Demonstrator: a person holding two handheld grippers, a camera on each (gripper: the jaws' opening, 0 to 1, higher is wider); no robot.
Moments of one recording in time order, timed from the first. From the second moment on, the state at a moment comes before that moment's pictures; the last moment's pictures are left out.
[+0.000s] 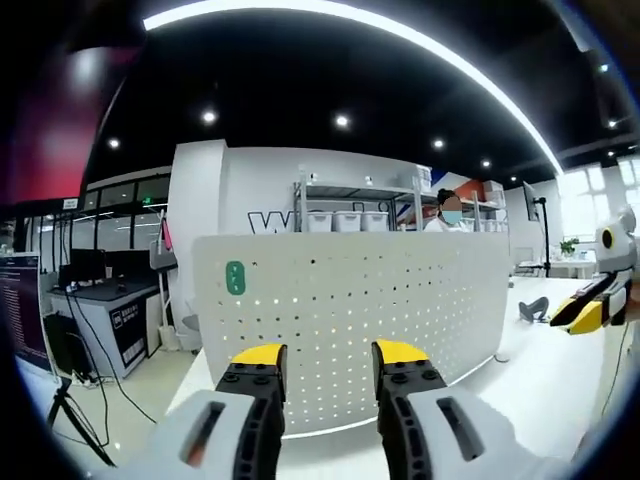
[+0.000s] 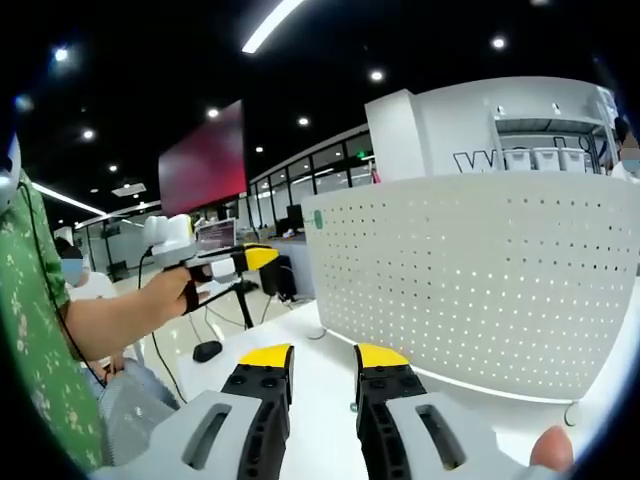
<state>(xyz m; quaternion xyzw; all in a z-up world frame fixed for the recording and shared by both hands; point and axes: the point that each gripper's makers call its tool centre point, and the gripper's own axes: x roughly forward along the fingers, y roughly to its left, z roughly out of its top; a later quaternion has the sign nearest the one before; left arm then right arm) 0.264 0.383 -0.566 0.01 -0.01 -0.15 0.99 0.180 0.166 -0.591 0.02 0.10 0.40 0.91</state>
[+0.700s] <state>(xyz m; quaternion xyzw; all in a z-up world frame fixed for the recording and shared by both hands) 0.213 0.354 -0.601 -0.01 0.02 -0.18 0.98 0.174 0.164 -0.604 0.02 0.11 0.41 0.91</state>
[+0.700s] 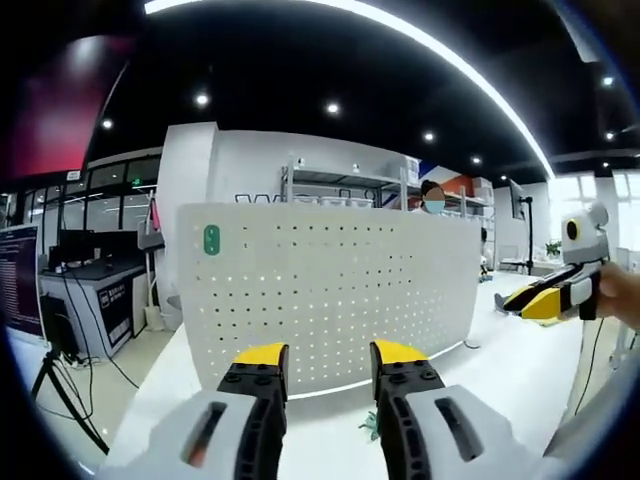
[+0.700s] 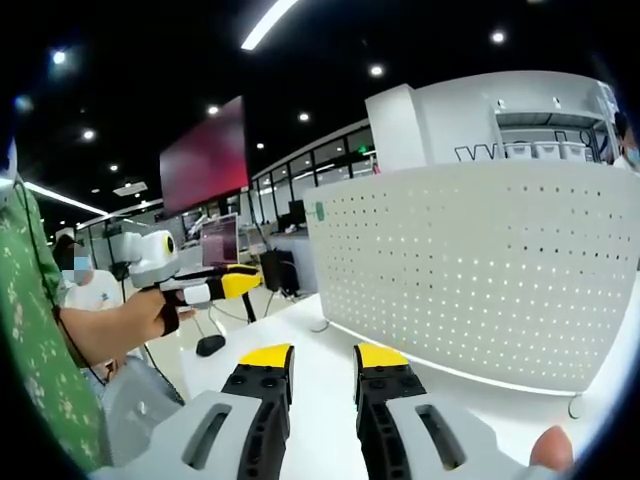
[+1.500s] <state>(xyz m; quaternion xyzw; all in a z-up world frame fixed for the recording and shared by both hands) 0.185 0.331 -0.632 -0.02 0.06 -0.20 0.98 0.199 0.148 -0.656 0.03 0.16 0.39 0.90</state>
